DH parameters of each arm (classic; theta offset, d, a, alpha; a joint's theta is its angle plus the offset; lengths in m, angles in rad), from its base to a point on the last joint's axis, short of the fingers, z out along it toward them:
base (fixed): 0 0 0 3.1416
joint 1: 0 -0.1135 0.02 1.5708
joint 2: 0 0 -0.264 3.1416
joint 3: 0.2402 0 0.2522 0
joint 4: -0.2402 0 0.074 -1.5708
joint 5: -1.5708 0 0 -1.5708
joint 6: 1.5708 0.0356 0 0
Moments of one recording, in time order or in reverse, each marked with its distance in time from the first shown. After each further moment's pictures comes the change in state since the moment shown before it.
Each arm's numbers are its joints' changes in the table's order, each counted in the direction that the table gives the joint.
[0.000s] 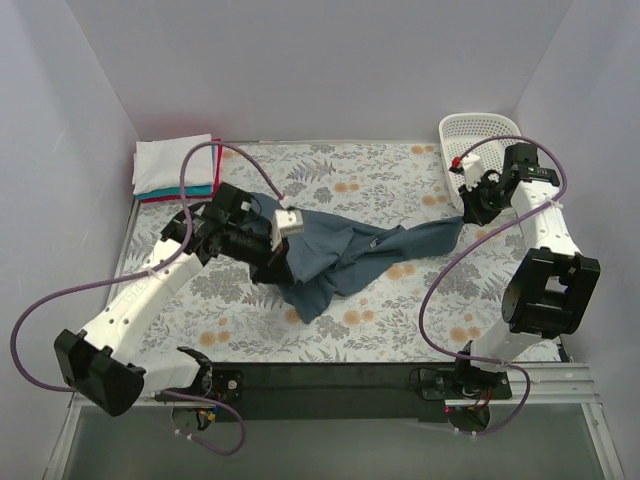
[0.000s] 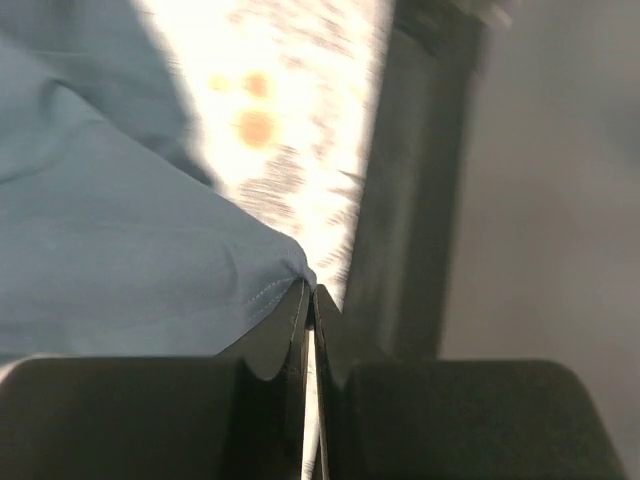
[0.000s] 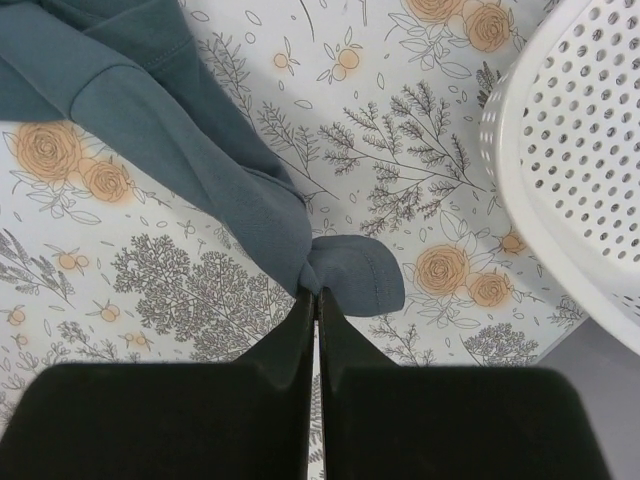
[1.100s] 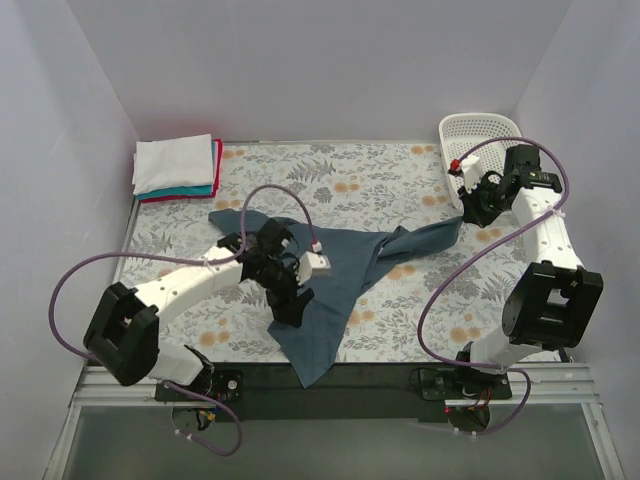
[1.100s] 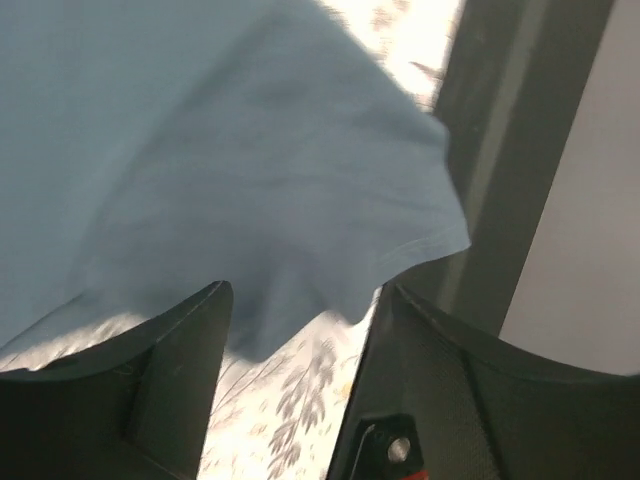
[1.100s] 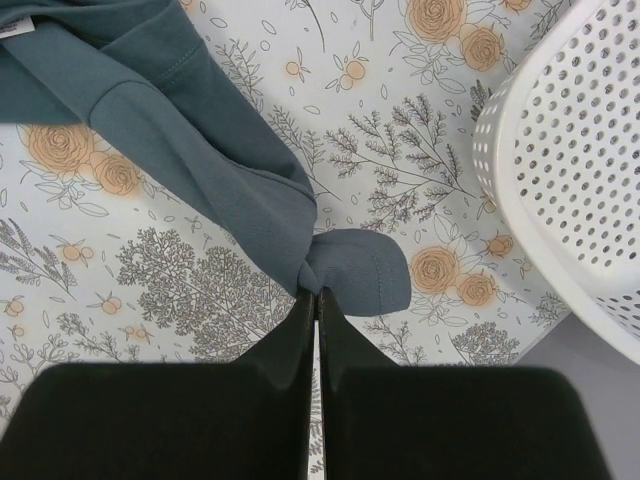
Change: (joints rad) left arm 0.174 0.172 -0.280 0.159 0.188 0.011; right arm -0.011 -0.074 -0.044 0.010 0.000 -0.040
